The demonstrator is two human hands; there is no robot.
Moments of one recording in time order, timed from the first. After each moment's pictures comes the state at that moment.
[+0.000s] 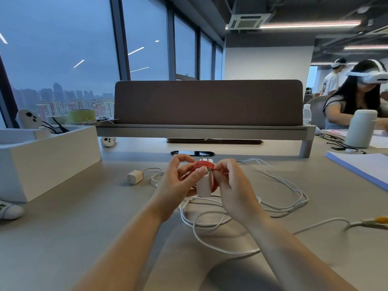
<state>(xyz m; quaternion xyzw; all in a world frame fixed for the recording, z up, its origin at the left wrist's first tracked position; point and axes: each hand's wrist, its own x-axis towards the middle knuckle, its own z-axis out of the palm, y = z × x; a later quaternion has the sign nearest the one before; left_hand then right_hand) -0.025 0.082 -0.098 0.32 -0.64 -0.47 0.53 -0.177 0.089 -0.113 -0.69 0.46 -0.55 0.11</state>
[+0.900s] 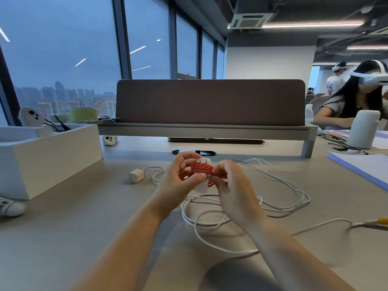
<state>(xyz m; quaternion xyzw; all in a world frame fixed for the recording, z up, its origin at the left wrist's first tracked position) -0.020 0.076 -0.100 0.31 -0.67 -0.42 0.52 -0.173 0.092 -0.115 -0.71 0.45 -0.54 0.02</state>
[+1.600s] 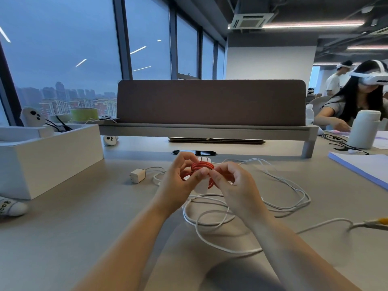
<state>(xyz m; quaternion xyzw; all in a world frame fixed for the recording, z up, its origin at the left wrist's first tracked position) -0.023 0.071 -0.104 0.31 -0.70 -0.34 0.55 -0.173 0.097 -0.106 -0.65 0.45 -0.58 0.20</state>
